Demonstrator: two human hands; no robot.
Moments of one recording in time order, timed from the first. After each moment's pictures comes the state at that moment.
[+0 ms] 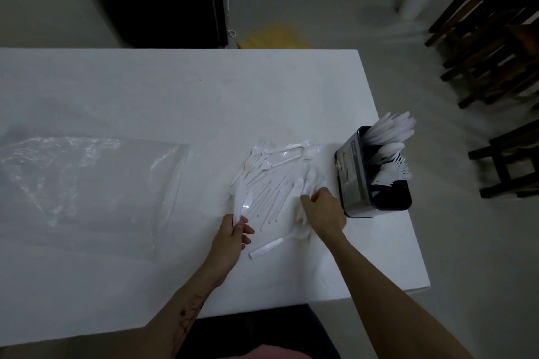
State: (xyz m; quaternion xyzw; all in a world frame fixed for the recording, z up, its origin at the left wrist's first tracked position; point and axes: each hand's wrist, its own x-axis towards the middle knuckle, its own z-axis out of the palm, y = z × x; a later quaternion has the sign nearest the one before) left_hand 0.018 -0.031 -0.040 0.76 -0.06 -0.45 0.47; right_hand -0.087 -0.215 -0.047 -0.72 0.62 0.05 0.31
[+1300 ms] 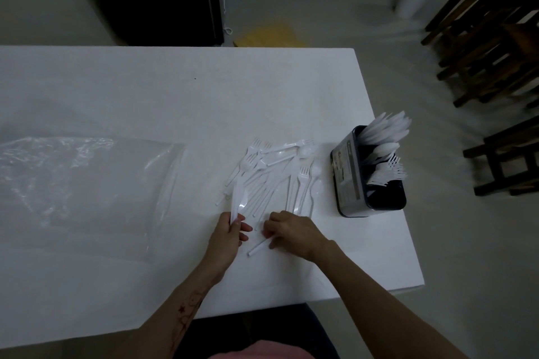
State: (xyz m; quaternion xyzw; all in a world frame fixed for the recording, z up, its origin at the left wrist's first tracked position) left_hand 0.019 -0.038 -0.043 0.77 -0.06 -0.44 0.46; right_hand -0.100 -0.189 -0.059 -0.97 0.06 0.13 0.21
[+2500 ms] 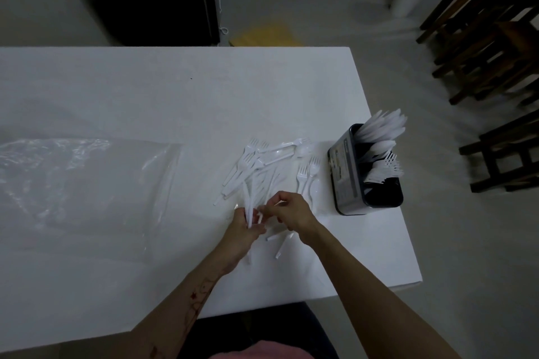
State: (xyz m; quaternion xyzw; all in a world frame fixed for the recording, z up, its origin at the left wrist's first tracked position) left_hand 0.013 -0.063 -0.034 0.71 -0.07 -0.53 0.46; right_hand -0.066 -0.191 -0.022 -0.62 0.49 0.06 0.61
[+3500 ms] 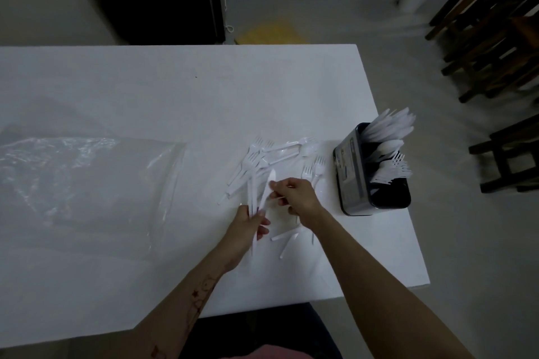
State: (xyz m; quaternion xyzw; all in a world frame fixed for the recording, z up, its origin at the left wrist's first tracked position) left_hand 0.016 -0.067 -0.032 0.69 -0.05 -0.53 0.50; right_hand -0.049 -0.212 -0.033 -0.55 0.54 0.00 0.64
